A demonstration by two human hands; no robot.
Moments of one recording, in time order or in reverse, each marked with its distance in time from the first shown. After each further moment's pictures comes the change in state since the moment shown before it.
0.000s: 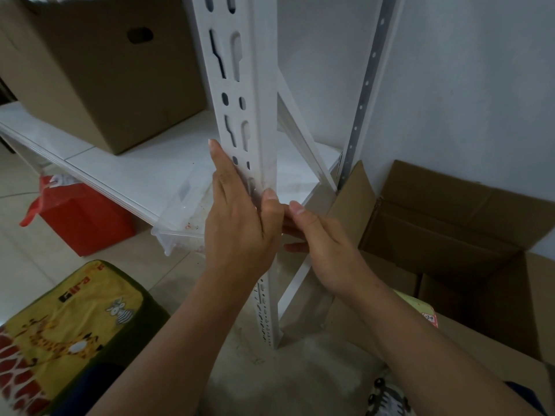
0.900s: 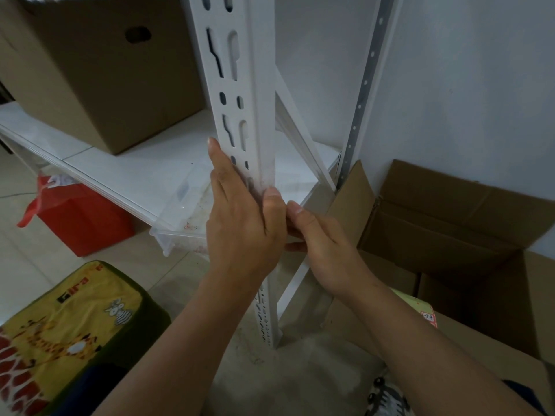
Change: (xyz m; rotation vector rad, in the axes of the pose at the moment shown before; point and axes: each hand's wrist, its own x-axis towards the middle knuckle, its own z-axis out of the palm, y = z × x) left_hand 0.000 0.008 0.004 -0.029 0.065 -0.020; right_hand 0.002 0.007 -0.001 -0.001 0.002 -0.001
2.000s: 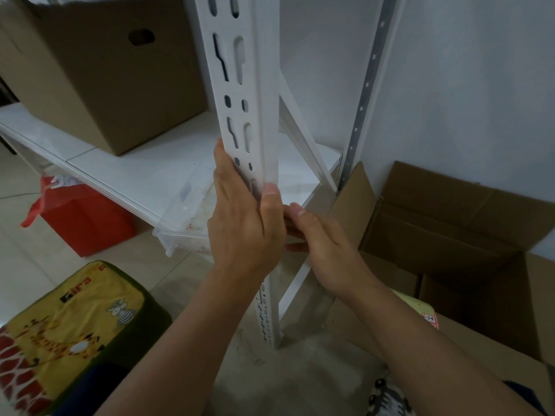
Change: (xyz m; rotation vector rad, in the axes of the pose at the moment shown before) left_hand 0.005 -0.002 -0.001 -0.075 0.012 0.019; right_hand 0.001 0.003 0.000 -0.022 0.007 -0.025
